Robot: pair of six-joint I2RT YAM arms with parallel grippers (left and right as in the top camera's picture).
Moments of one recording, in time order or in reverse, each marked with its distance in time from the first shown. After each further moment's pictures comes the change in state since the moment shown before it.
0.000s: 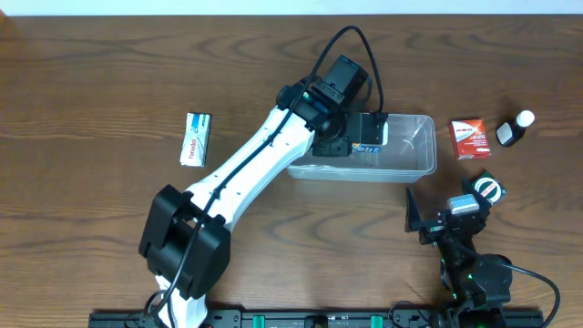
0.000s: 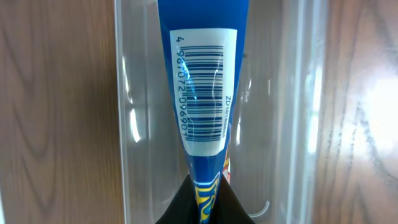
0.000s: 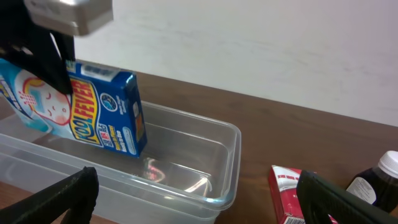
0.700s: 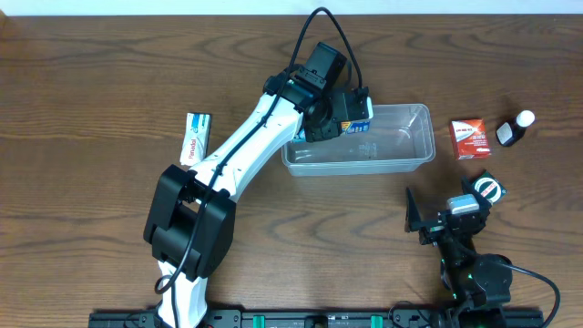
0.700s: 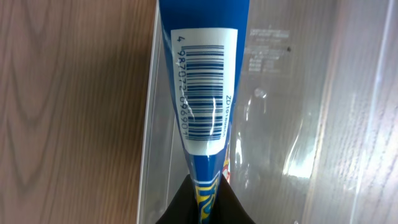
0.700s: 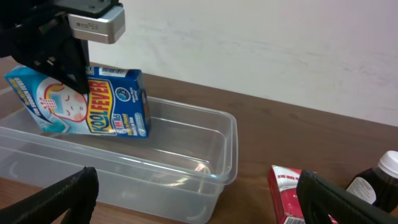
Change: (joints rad) left arm 0.089 0.070 0.000 0.108 0.039 -0.114; right arm 0.000 0.000 0.000 0.000 0.000 0.000
